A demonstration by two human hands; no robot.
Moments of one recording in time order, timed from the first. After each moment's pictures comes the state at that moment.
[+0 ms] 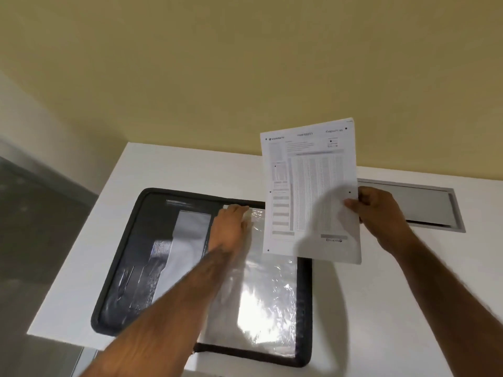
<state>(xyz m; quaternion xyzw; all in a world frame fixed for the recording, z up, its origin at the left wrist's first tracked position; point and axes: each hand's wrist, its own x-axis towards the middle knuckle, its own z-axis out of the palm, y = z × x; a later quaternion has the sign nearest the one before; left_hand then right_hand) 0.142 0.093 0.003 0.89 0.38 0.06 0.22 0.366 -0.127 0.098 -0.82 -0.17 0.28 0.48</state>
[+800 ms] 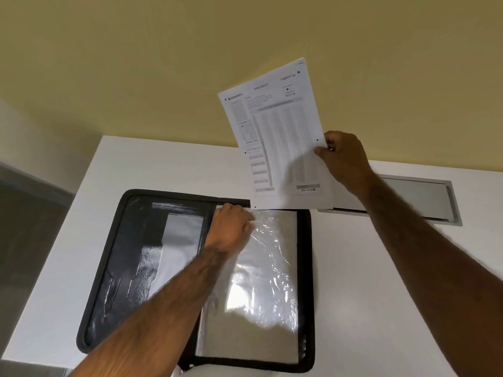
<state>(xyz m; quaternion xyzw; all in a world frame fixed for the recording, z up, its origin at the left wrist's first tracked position) 0.158 0.119 -0.036 0.93 0.29 0.01 0.21 0.408 -0.002 0.110 -0.87 -0.30 0.15 0.37</state>
